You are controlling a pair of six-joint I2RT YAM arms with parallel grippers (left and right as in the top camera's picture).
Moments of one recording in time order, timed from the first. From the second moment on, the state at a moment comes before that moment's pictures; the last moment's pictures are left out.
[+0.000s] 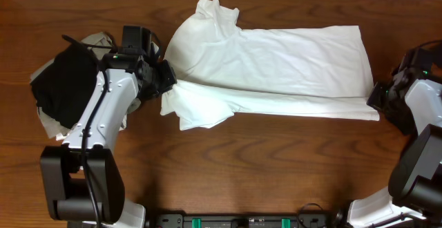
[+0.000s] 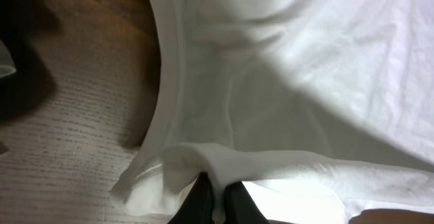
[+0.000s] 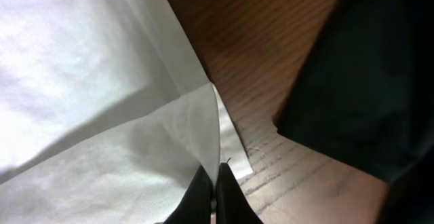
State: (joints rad) left arm -0.07 1.69 1.25 -0.81 0.25 -0.47; right arm -0.39 1.76 1.15 -0.73 0.07 0.17
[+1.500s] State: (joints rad) left arm -0.07 1.80 1.25 -0.88 0.25 -0.48; right arm -0.39 1.76 1.11 -0.58 -0.03 0.27
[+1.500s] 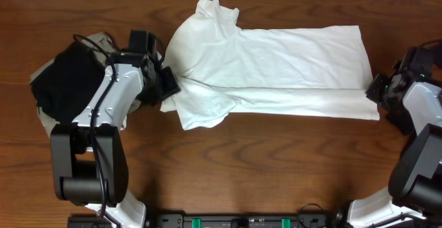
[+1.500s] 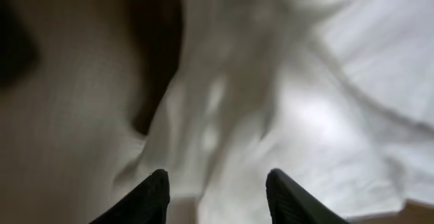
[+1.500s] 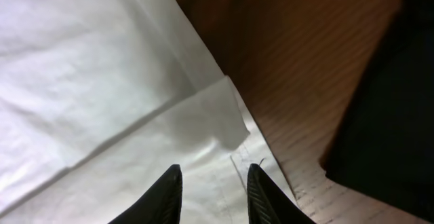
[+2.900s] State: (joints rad) left arm -0.25 1.80 1.05 -0.81 0.26 -0.48; right arm -0.38 1.74 0.88 -0.37 -0.05 0.27
